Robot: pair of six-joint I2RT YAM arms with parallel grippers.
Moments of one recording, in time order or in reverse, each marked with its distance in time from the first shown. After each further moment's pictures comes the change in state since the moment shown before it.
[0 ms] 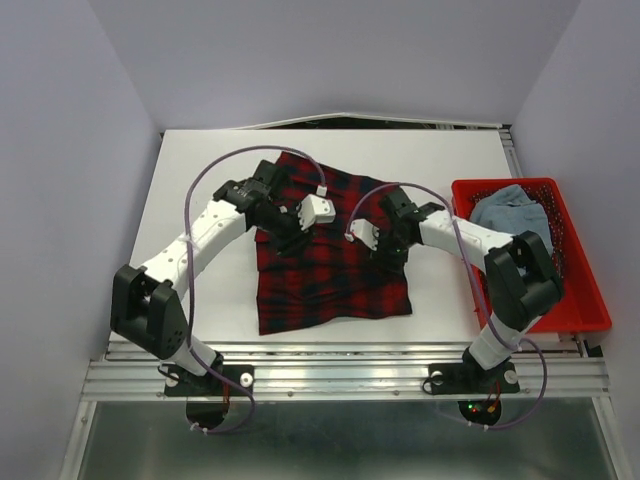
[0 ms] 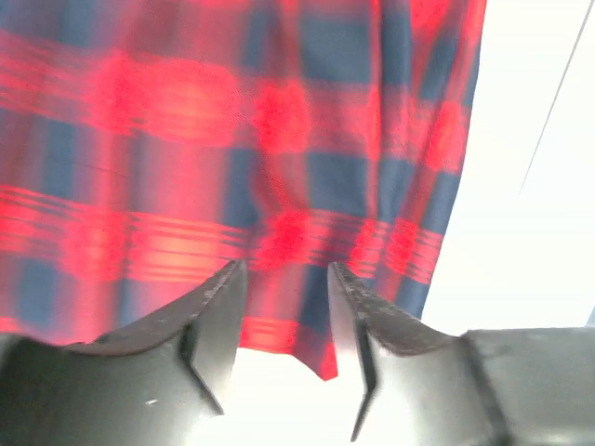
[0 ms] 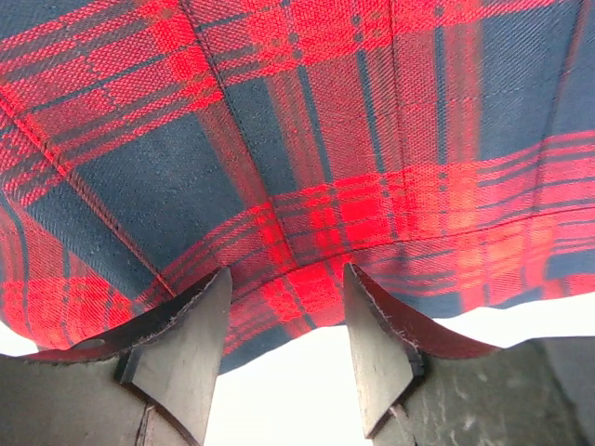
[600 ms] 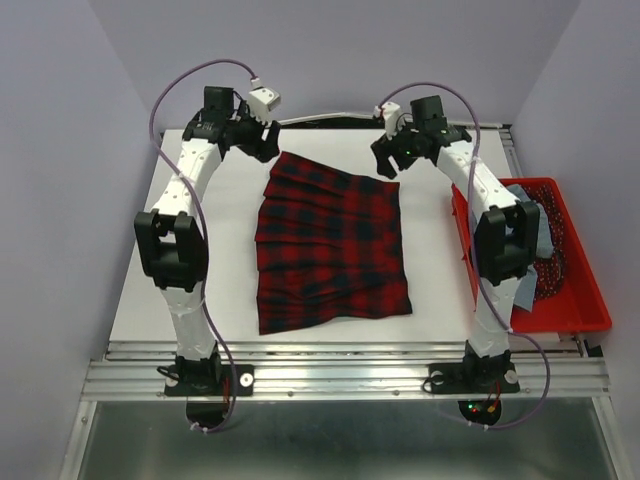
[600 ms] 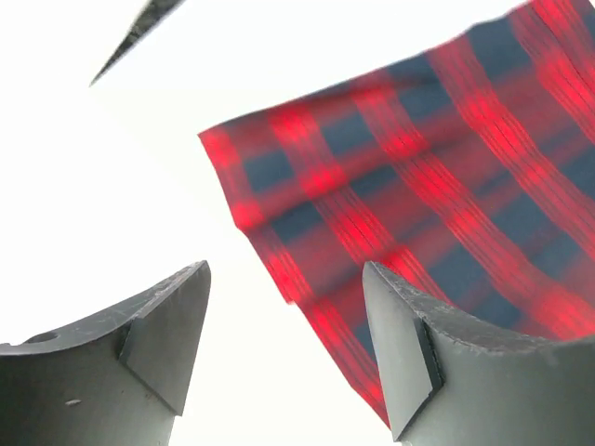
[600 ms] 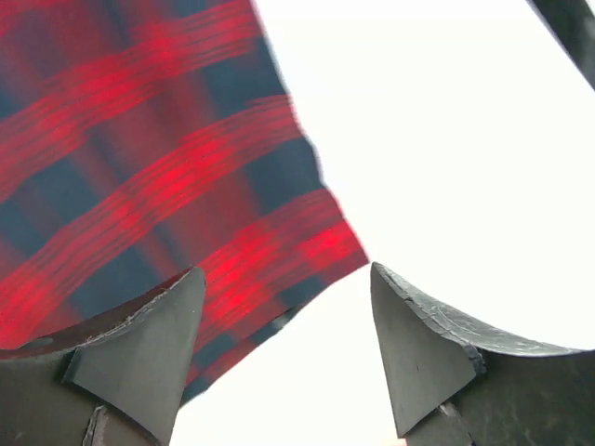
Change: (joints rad) left arm 0.361 0.429 0.648 0.315 -0.019 -0.312; right arm -0.251 0.314 0.797 0.002 -0.078 0.319
